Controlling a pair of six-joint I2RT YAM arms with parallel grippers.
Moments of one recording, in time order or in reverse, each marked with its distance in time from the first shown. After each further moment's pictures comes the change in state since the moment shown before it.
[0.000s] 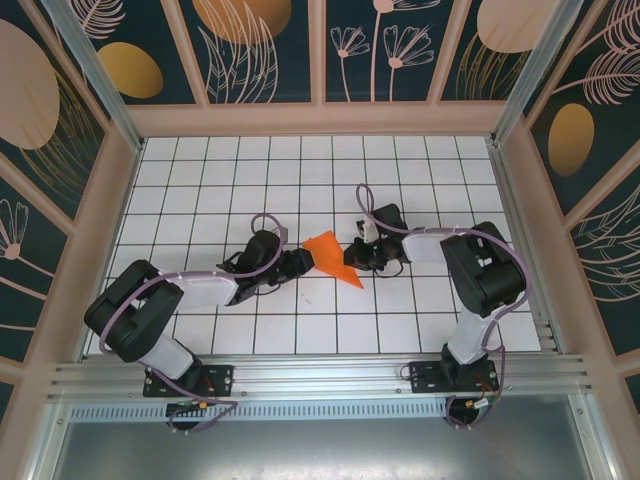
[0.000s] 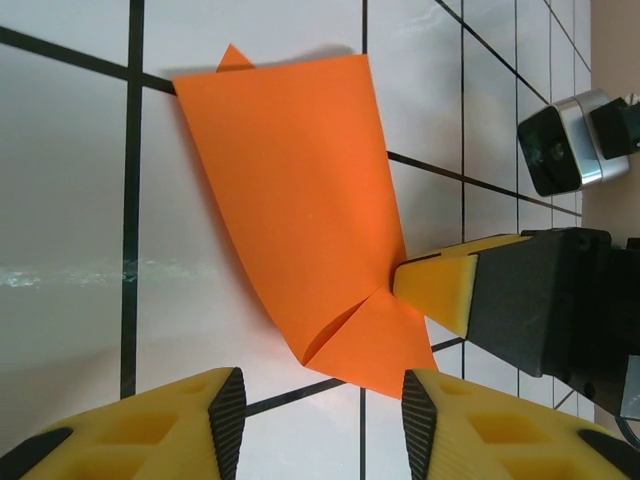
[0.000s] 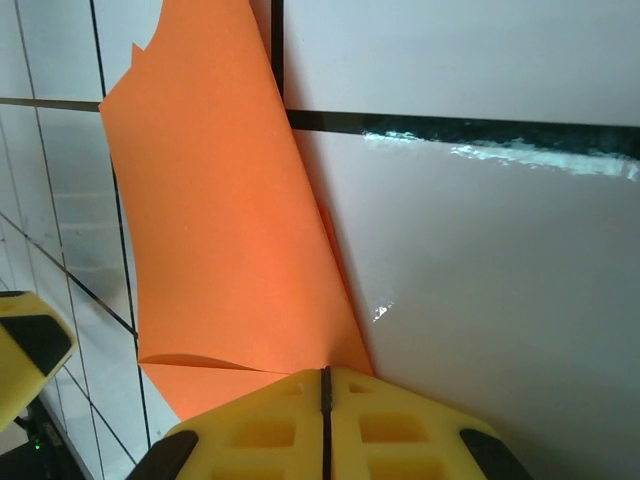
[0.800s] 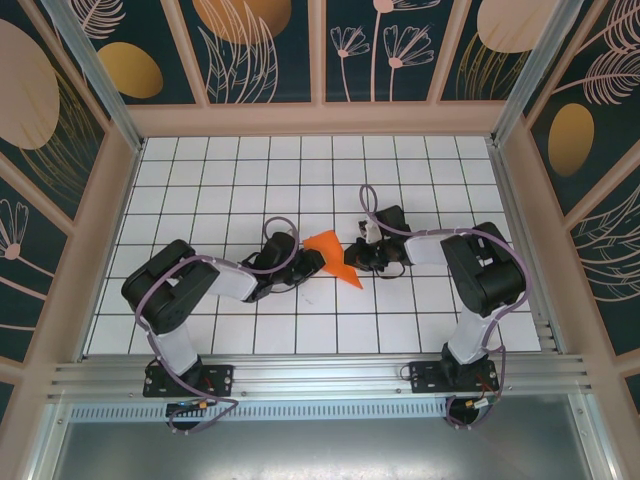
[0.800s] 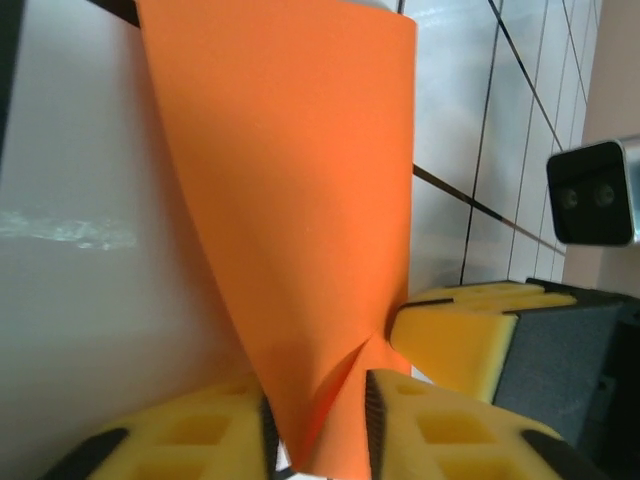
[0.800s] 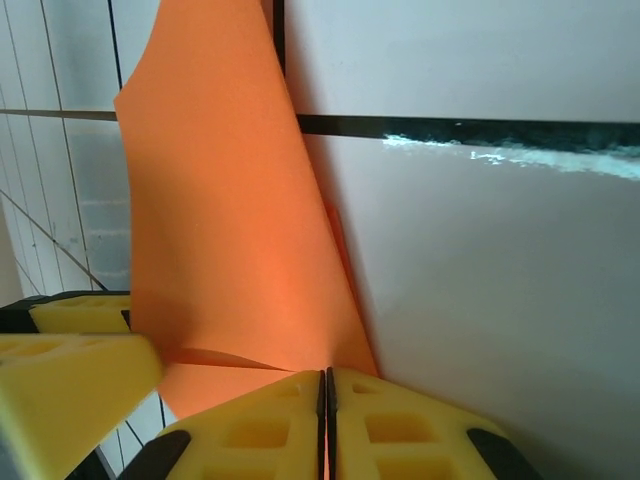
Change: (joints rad) left arm -0.049 0.222 0.067 0.182 -0.003 -0.201; right arm -0.013 -0.002 -0.029 0.061 -0.033 0.031
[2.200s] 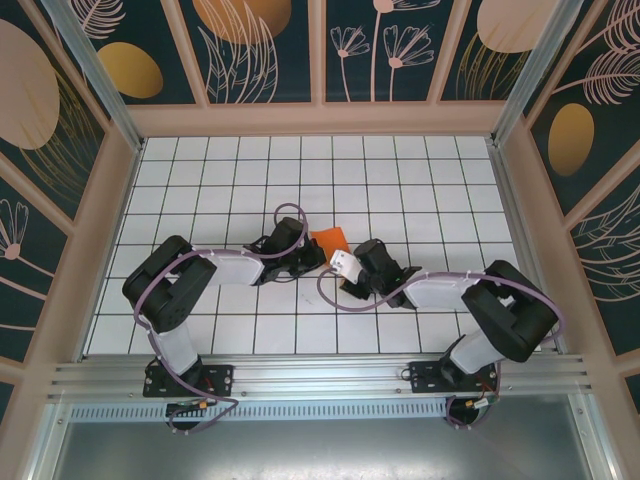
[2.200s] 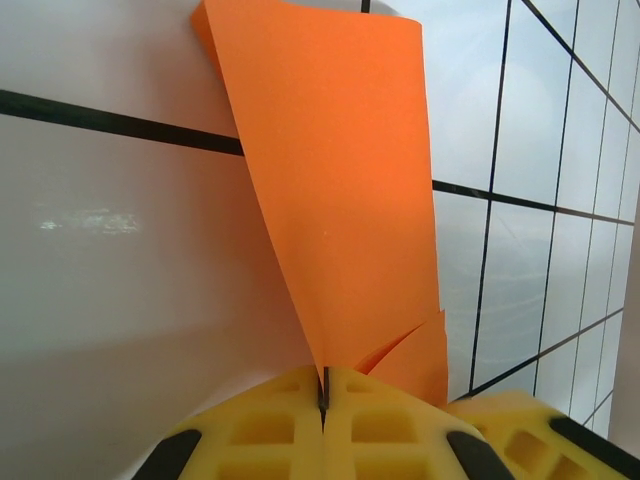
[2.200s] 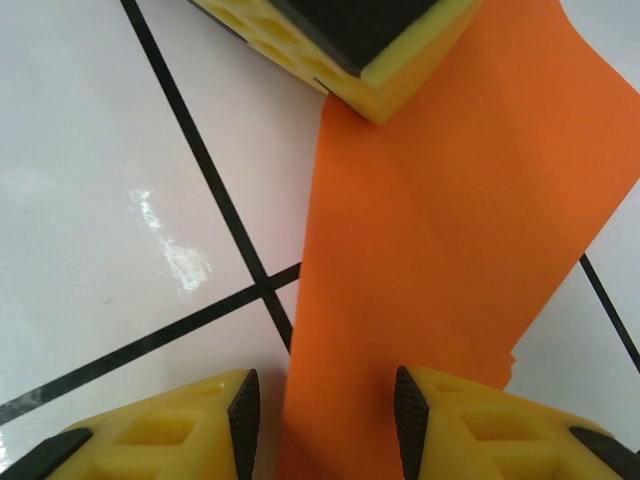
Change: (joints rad) left arm 0.015 0.008 0.180 -0.295 0.026 0.165; right arm 0.331 -0.277 -0.253 0.135 0.625 -1.066
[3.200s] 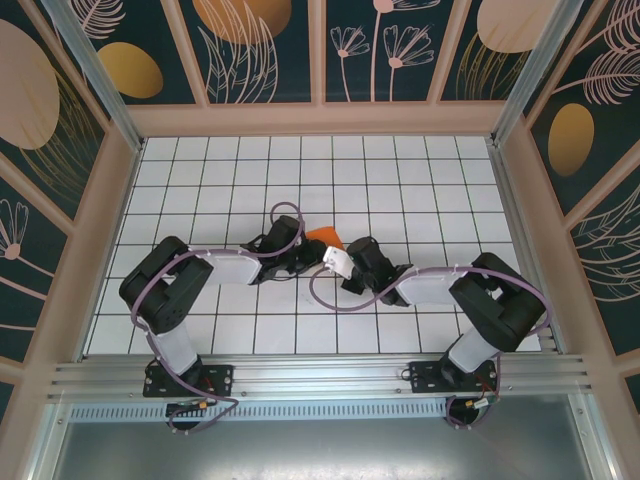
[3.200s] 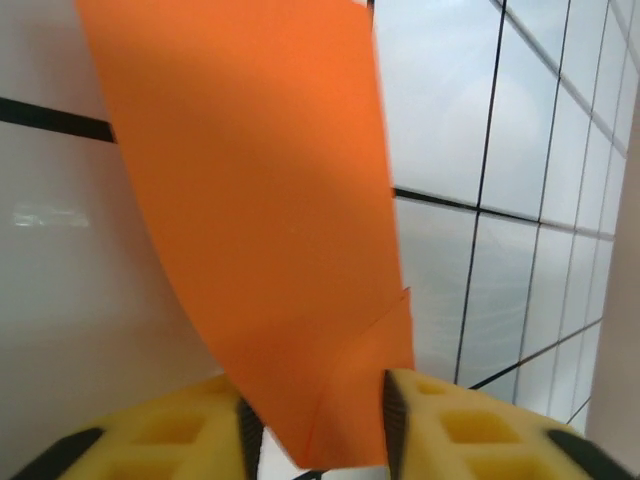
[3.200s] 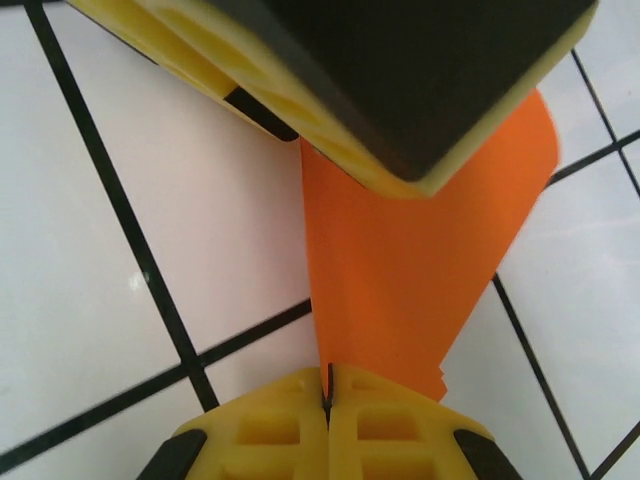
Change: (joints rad) left arm 0.021 -0.031 -0.012 0.001 -0.001 -0.034; right arm 0.024 0.063 0.056 0.062 0.076 -0.048
